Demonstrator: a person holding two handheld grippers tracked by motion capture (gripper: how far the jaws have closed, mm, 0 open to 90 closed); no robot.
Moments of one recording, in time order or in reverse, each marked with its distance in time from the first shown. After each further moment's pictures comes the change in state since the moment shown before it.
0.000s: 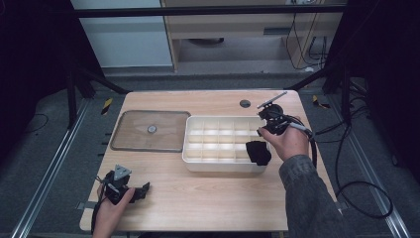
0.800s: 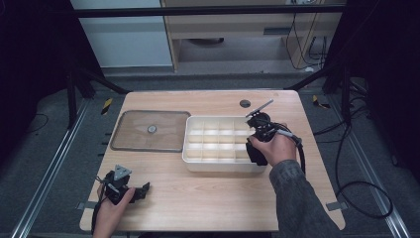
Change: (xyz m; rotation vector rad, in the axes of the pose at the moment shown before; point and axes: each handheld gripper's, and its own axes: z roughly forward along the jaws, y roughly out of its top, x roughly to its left) left arm 0.000 0.000 0.000 0.006 0.002 0.006; right arm 0.023 -0.004 0.029 0.048 0.064 -0.028
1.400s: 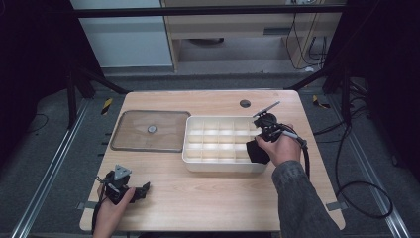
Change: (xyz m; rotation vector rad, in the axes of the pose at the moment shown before) left arm -0.001 0.000 0.000 -0.002 0.003 -0.006; right arm -0.020 -0.011 0.007 0.006 -0.074 0.048
